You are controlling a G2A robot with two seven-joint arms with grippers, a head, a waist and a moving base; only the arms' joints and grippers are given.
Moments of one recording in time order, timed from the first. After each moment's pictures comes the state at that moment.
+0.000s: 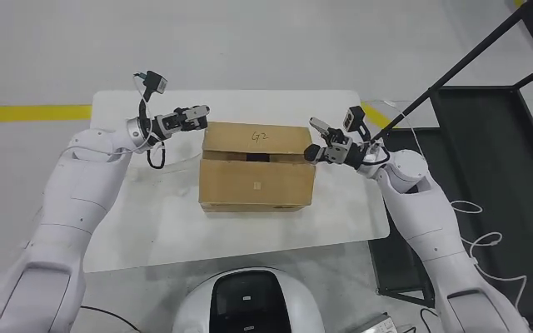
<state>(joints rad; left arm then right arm) 0.59 -1.18 -0.98 -0.85 -0.48 -0.68 -1.08 -1.11 -1.05 1.33 -1.38 0.59 0.05 0.89</state>
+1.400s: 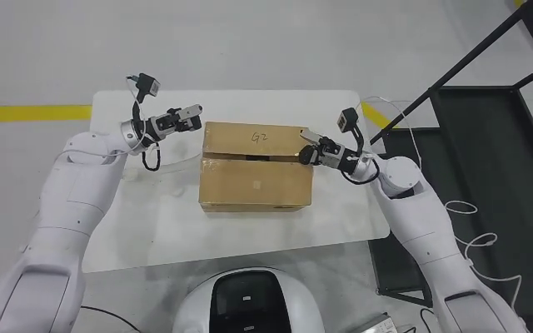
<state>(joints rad) 0.62 -1.18 -1.03 -0.84 -0.46 -0.66 -1.09 -1.12 -1.06 1.29 -1.37 0.41 -0.13 0.88</state>
